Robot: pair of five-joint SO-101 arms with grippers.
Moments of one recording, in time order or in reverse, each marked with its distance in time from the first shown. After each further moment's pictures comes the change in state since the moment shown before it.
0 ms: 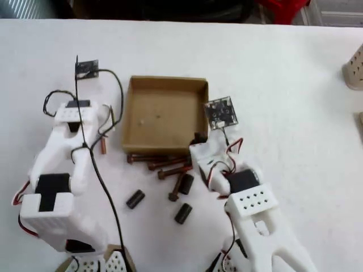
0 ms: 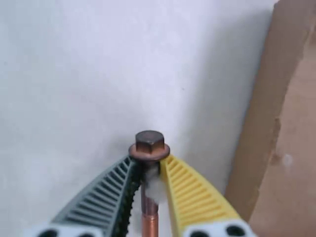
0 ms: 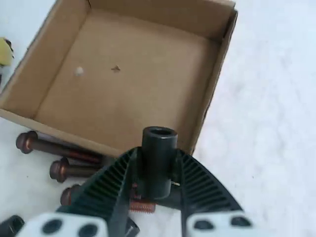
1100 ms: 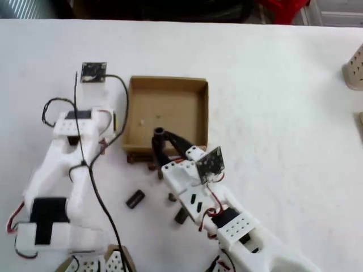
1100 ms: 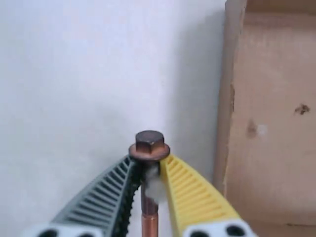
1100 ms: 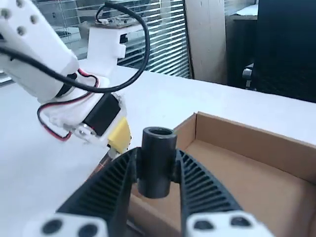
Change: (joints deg) left arm 1.7 -14.2 12.7 -5.5 -6.7; right arm -16.8 -0.4 29.6 -68.0 -1.8
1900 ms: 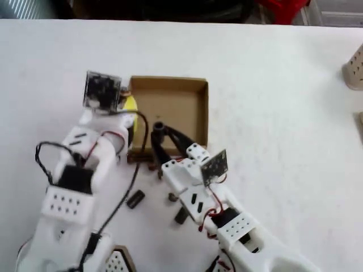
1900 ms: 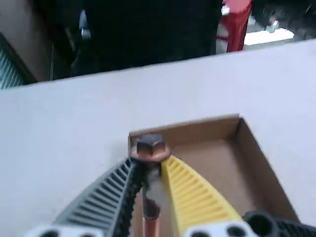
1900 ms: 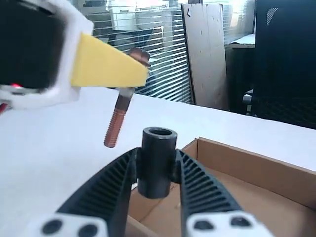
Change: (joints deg) left arm 15.5 -52.0 20.8 -8.6 -1.8; right arm 0.1 0.0 1.1 -5.9 -0.1
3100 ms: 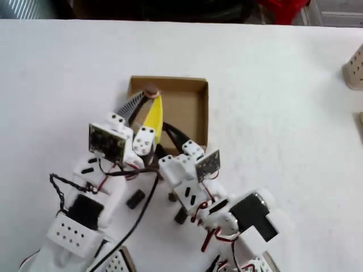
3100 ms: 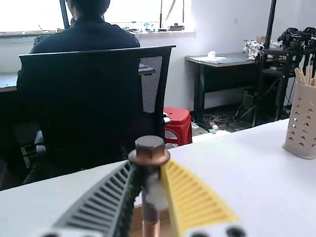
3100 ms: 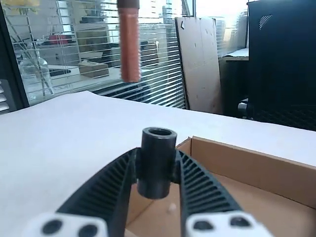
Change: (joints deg) left arm 12.5 -16.9 15.3 -22.2 -0.4; right arm 1.5 51.4 -11.7 -44.9 0.0
